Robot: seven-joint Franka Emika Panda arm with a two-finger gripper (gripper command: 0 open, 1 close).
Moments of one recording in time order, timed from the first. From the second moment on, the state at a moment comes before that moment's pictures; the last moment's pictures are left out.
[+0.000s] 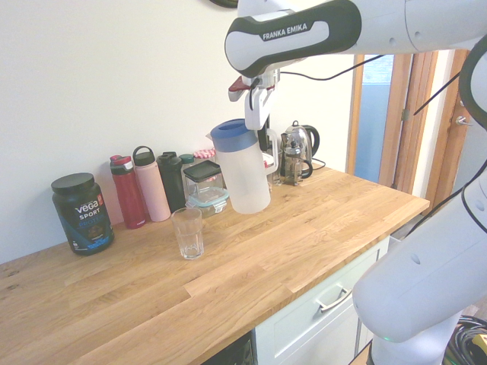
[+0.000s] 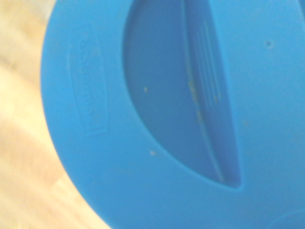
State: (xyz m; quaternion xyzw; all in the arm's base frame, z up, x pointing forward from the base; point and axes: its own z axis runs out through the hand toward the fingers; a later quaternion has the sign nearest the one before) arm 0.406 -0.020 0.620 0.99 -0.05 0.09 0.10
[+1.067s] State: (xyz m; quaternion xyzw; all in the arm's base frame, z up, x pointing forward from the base) arm 0.461 0.091 0.526 0.95 0.09 0.00 0.30
